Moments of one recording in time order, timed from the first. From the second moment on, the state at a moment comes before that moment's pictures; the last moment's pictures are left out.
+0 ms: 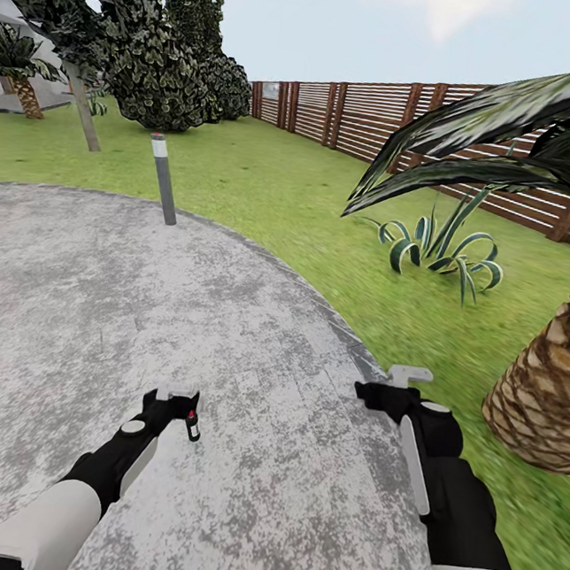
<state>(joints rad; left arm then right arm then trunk) -0.70 0.00 0.00 -0.53 -0.01 -0.05 0.00 -0.55 0.00 0.00 -1.45 0.00 0.84 0.00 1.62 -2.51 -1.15</state>
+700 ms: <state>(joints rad) -0.70 0.00 0.00 -0.53 -0.01 -0.10 0.00 -0.55 0.01 0.00 -1.45 0.00 0.85 0.00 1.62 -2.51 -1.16</state>
